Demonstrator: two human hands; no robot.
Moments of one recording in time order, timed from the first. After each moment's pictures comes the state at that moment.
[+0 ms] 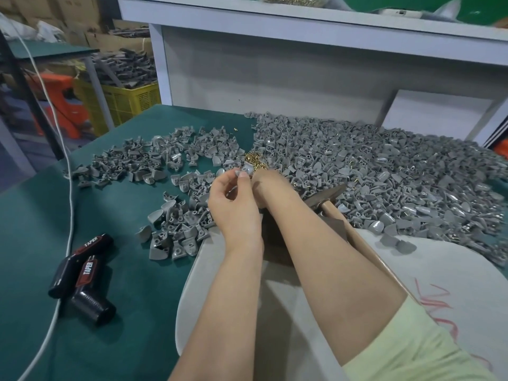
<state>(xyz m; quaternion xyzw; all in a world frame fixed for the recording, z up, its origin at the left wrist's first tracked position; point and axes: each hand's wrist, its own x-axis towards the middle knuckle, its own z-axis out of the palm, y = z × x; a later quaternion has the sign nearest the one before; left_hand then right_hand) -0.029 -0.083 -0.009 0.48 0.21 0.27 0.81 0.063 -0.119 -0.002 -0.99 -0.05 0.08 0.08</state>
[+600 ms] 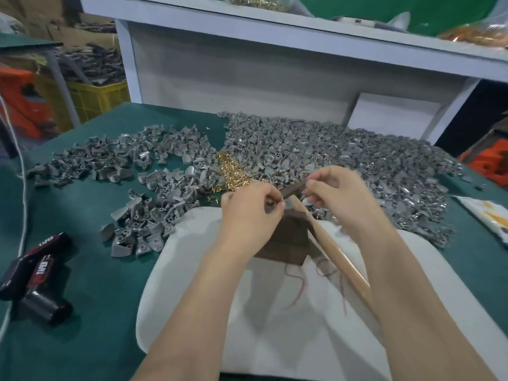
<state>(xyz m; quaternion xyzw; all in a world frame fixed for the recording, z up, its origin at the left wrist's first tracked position) -0.054 -0.111 -0.002 0.89 -0.10 0.14 0.43 -0.045 -0.260 0.031 -0.83 0.01 -0.10 0.55</state>
